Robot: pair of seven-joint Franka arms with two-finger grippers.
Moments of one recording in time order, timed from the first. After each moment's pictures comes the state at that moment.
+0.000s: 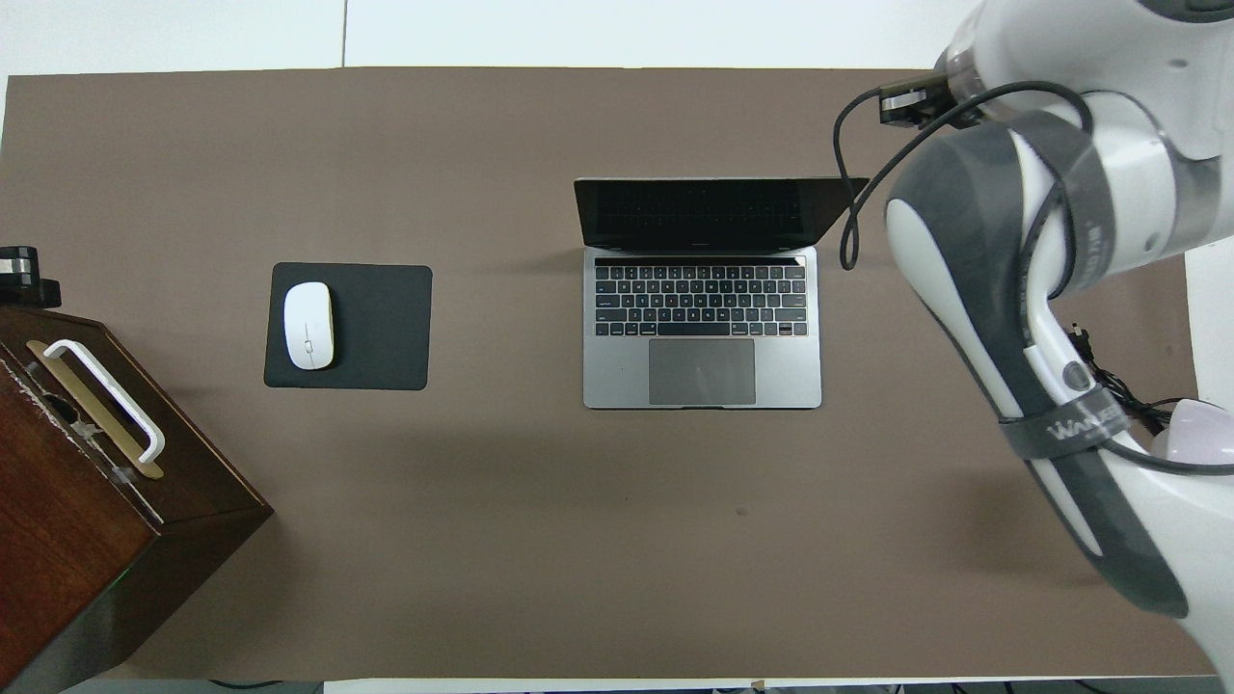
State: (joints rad) left arm 0.01 -0.08 -0.01 -1.64 -0.01 1.67 -0.03; right arm 0.12 0.42 0.15 -1.23 -0.27 1.84 0.26
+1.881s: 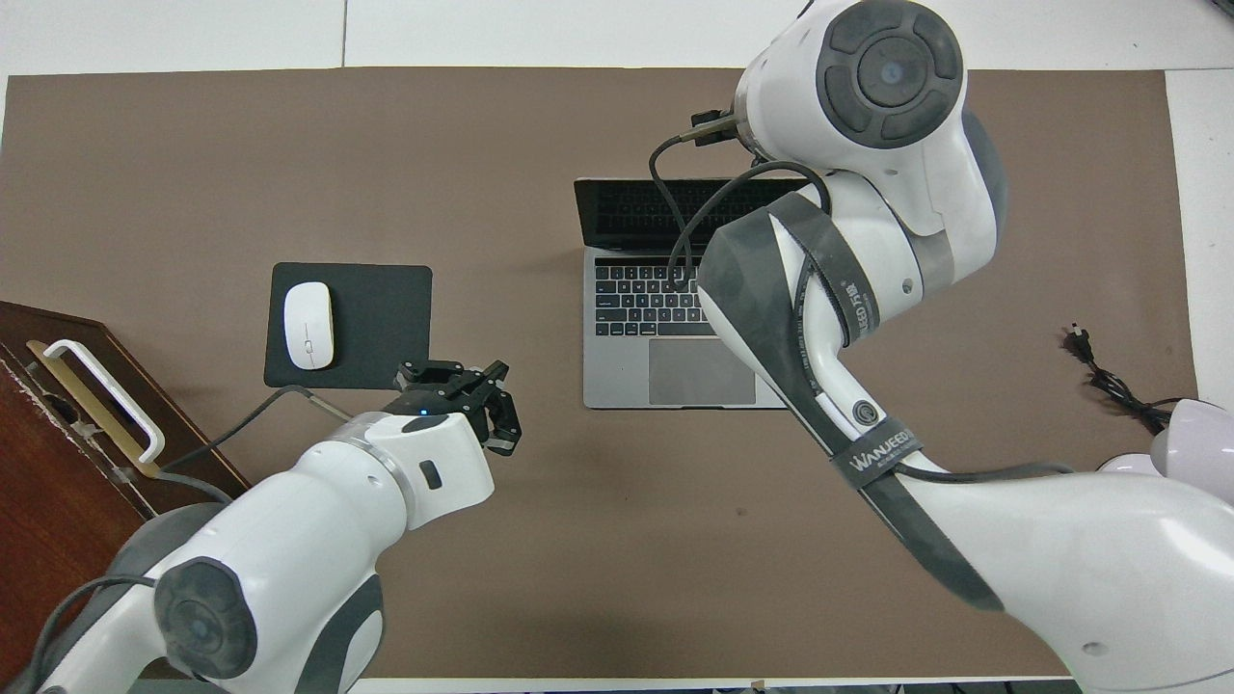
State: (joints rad) left arm -0.58 -0.26 -0.03 -2.48 -0.15 2.83 0.15; right arm 0.26 0.51 0.17 -1.25 -0.27 2.12 0.31
